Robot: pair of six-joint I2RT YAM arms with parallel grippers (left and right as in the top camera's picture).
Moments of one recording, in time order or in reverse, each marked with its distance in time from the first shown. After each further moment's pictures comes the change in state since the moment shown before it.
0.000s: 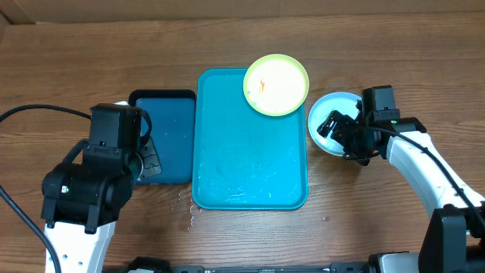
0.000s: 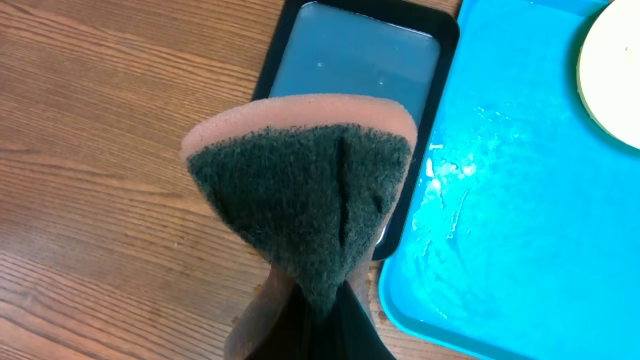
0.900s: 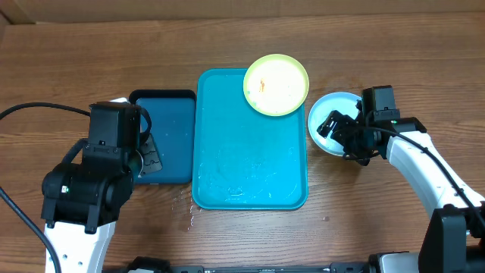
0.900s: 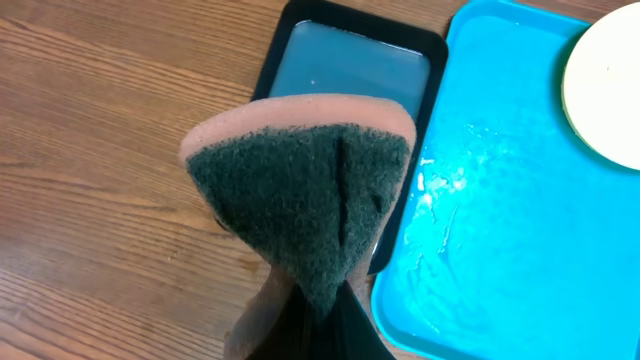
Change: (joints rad) left arm 0.000 0.000 0.000 0.038 0.000 0.000; right arm 0.000 0.000 0.000 0.000 0.000 0.000
